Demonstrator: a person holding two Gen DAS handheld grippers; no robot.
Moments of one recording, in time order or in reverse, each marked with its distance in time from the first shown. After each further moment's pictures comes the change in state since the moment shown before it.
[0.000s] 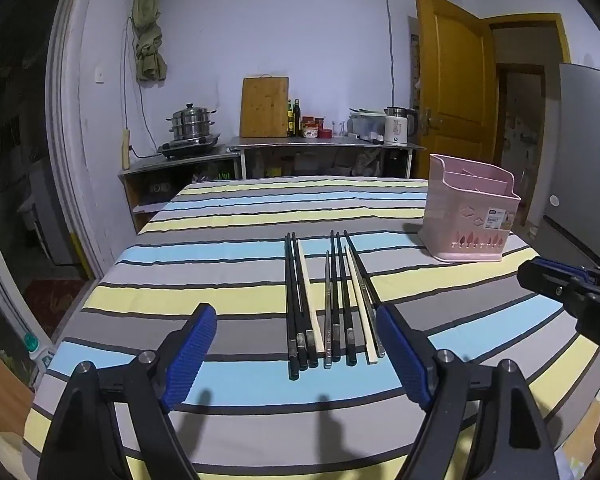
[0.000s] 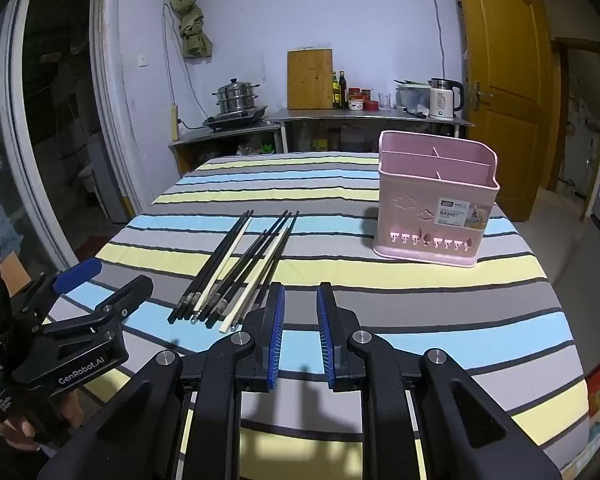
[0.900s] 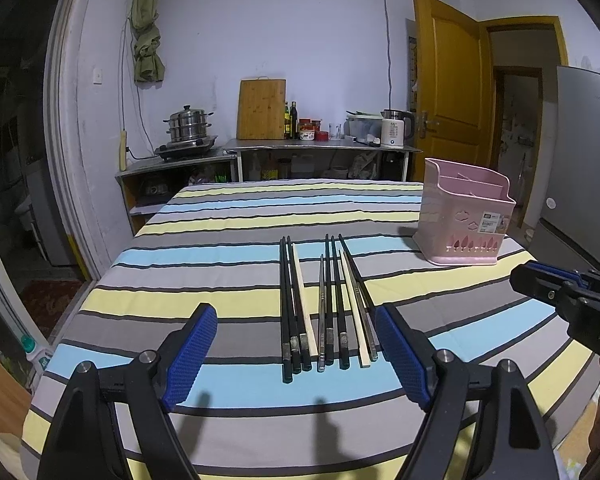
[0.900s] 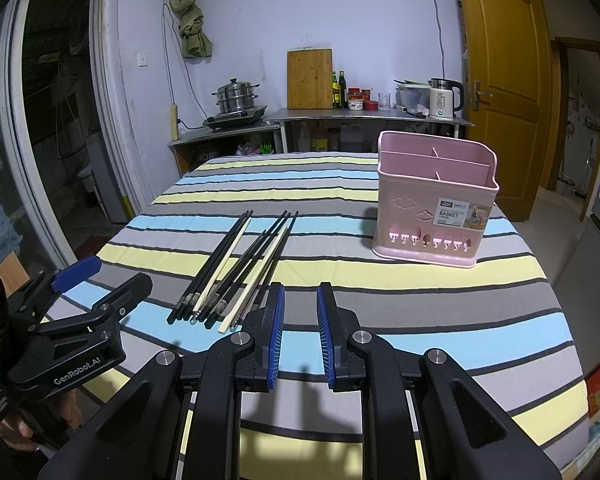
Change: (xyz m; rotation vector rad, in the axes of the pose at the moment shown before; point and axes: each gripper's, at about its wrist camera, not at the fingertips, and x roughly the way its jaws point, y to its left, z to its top) left arm 0.000 -0.003 0.004 -0.001 -0.005 -0.010; right arm 0.001 -0.001 0.001 0.004 0.001 0.003
